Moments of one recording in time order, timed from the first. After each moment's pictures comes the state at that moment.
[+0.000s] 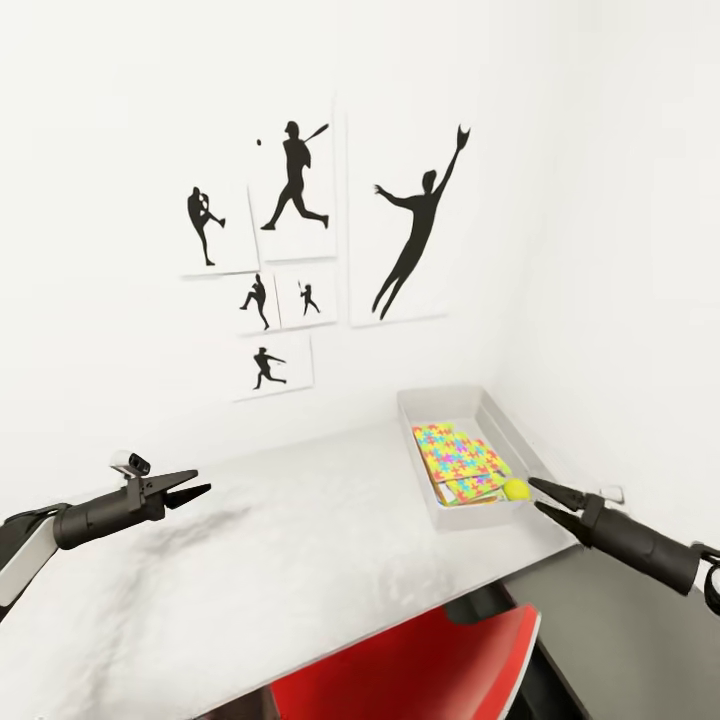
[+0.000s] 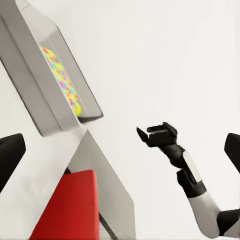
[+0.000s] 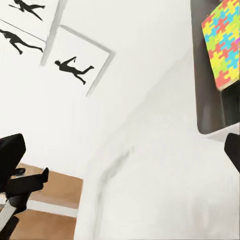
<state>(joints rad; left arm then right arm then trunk) -0.60 0.57 -0.14 -0.89 0.88 0.82 -1.28 -0.22 -0.54 -0.10 -1.46 -1.36 0.80 0.39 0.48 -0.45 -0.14</state>
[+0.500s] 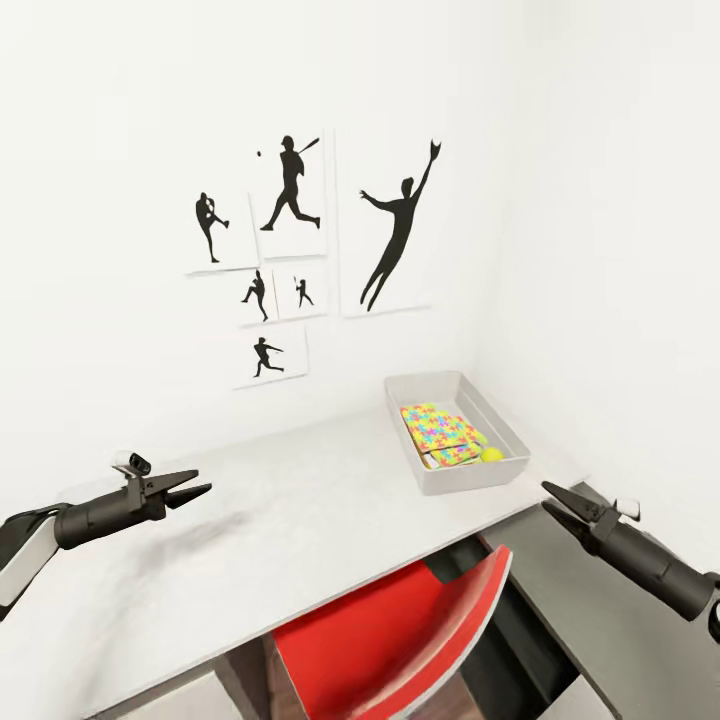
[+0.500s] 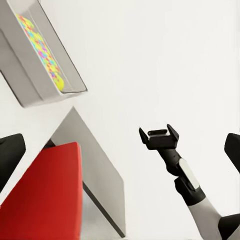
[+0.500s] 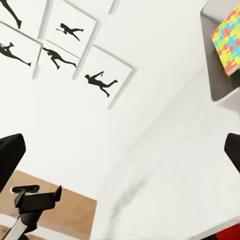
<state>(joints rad) -0.60 0.57 -0.14 -0.90 0.88 0.82 -1.28 -0.14 -0.51 -0.13 -1.45 -1.35 0.64 0.53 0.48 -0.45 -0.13</state>
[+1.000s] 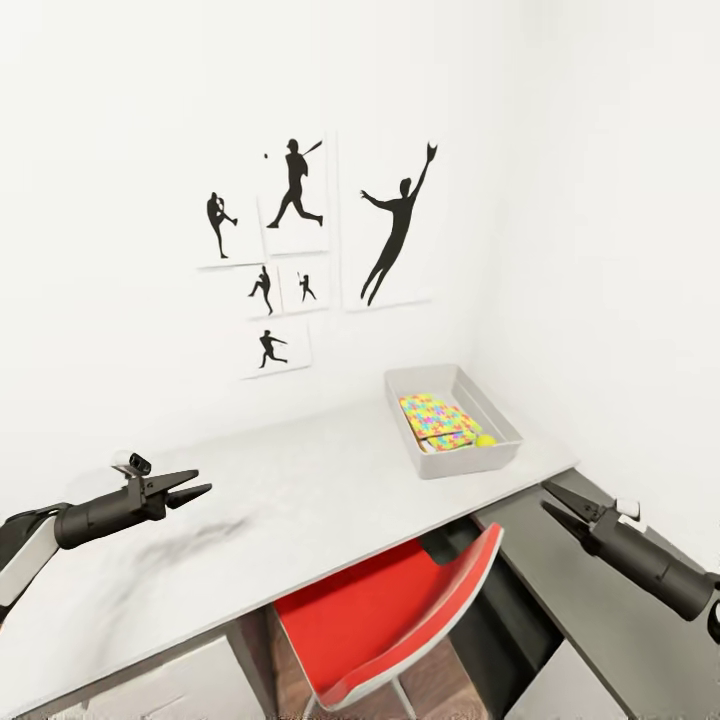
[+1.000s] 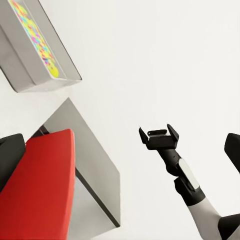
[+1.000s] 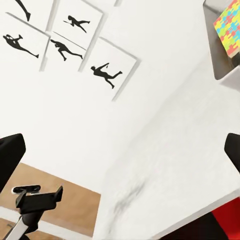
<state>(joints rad) -0.60 0.56 -0.14 -0.90 0.88 0.82 -1.28 -0.14 -0.51 -0.13 -1.45 -1.35 0.64 0.53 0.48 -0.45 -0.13</state>
